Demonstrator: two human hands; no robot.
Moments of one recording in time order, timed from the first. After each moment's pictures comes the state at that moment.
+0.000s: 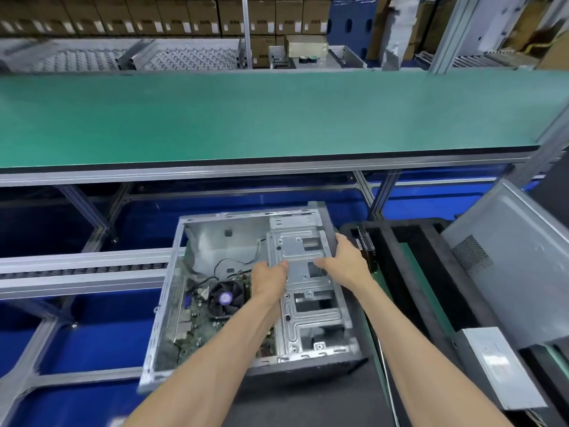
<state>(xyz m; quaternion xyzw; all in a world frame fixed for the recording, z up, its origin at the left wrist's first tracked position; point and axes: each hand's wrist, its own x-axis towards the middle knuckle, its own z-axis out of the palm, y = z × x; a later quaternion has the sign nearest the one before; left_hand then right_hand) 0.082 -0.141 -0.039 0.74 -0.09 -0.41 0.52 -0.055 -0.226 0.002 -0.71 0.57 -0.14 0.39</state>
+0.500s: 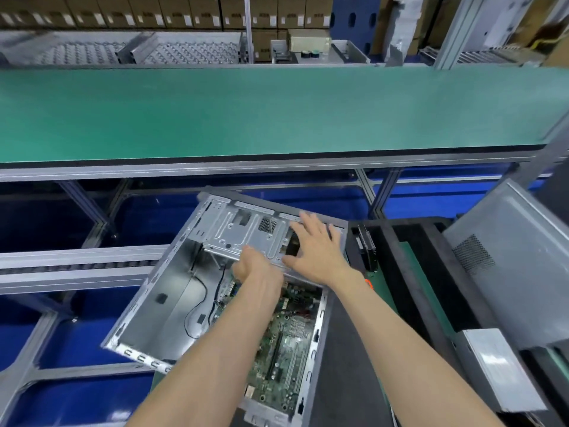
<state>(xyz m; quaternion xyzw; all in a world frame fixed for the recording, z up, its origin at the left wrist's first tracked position) 0.096 -0.169 0.002 0.56 0.29 -0.35 0.70 -0.011 -0.226 -0.002 -0.90 0.40 -0.05 0.15</state>
